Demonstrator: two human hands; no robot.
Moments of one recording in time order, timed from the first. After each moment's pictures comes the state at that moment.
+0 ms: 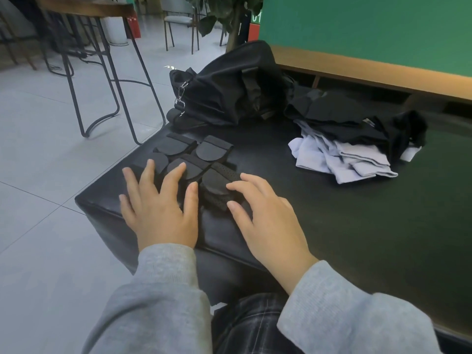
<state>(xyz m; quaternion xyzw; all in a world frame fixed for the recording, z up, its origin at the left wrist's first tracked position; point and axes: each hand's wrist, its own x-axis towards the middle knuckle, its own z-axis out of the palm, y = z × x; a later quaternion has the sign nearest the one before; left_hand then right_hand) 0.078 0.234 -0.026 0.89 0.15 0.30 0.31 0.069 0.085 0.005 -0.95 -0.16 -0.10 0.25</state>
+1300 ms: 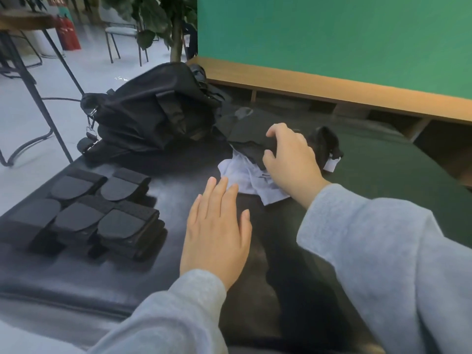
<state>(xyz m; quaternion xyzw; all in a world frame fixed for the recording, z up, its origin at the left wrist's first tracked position) 0.106 0.077 -0.006 0.93 -0.13 0.22 0.25 0.181 -0.064 0.070 -0.95 0.02 -0.21 0.21</state>
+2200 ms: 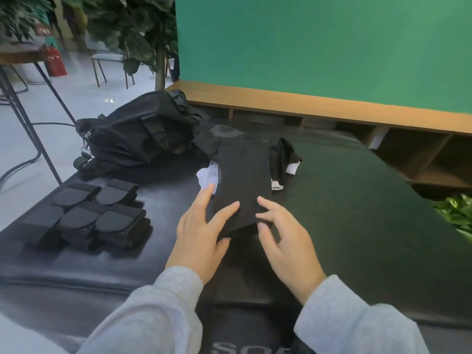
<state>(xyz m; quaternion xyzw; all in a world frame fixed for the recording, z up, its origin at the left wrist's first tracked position) 0.074 0.082 -0.005 0.90 -0.23 0.19 0.30 0.031 -0.084 0.013 -0.88 -0.09 -0.30 0.37</state>
